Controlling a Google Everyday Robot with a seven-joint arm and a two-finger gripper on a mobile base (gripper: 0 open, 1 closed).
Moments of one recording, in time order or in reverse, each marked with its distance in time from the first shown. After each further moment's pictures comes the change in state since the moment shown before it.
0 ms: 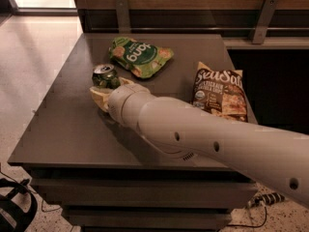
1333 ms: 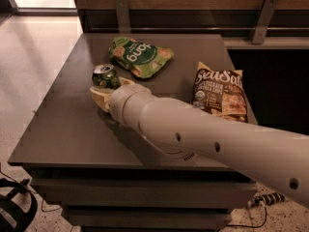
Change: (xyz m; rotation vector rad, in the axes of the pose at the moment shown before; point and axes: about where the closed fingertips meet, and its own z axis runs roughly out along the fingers) arm 0.004 -0.002 0.001 0.001 0.003 0.005
